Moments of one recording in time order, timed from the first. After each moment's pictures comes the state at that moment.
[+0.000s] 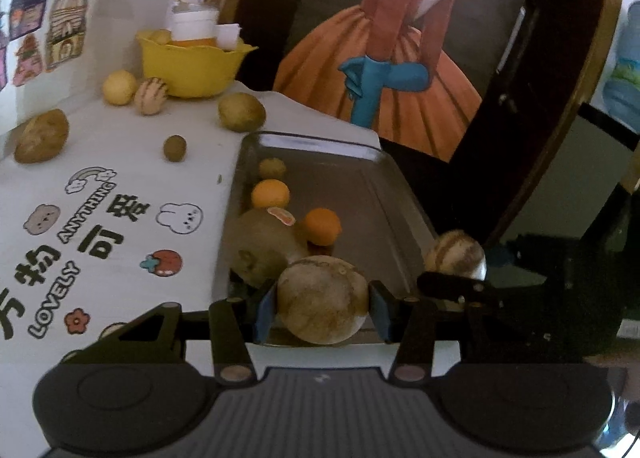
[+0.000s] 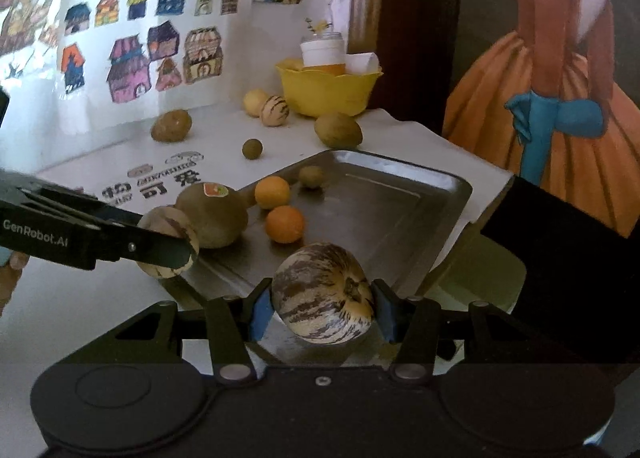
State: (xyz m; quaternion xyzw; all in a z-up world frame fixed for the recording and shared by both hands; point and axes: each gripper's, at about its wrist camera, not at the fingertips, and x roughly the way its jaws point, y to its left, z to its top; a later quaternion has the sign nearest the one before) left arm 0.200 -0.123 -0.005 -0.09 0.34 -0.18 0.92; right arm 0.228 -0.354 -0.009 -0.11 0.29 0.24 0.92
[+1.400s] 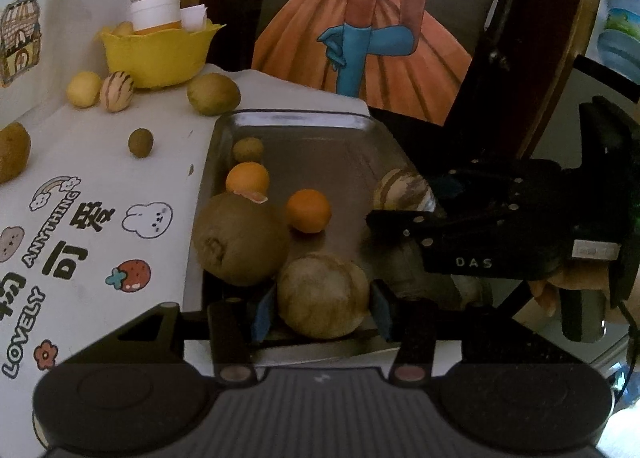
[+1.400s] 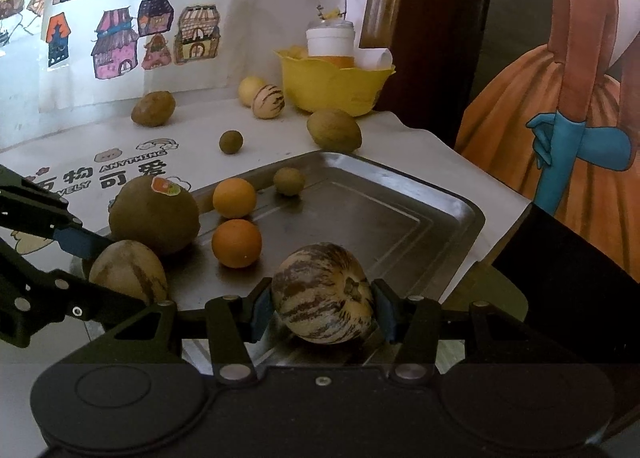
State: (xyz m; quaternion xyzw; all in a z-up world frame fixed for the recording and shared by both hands) left arm 0.222 -0.145 -0.019 -0.04 0.37 -0.19 0.91; right arm 0.292 -0.346 -0.031 -0.14 0.29 0.26 0.91
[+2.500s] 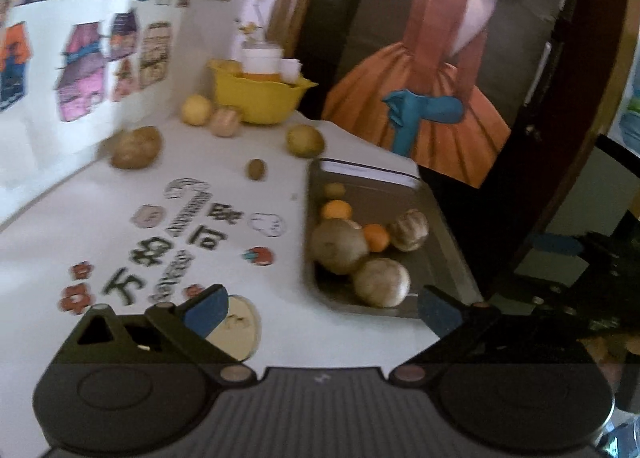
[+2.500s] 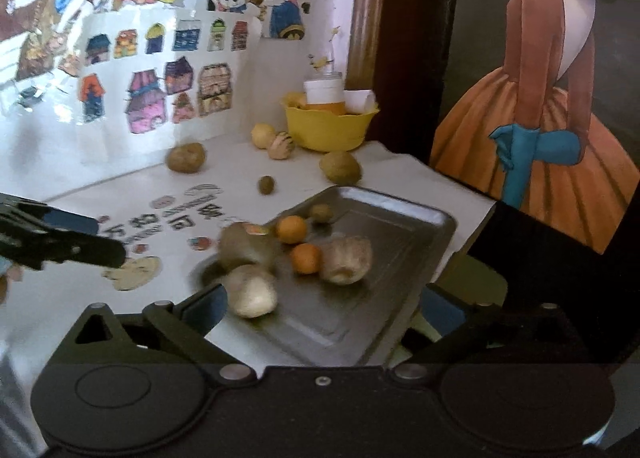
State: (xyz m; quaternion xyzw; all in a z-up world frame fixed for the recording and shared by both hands) left arm 0.138 -0.060 0.037 -0.11 0.32 -0.11 0.94; right arm 0.172 -0.341 0.052 -0.09 0.28 0.22 0.93
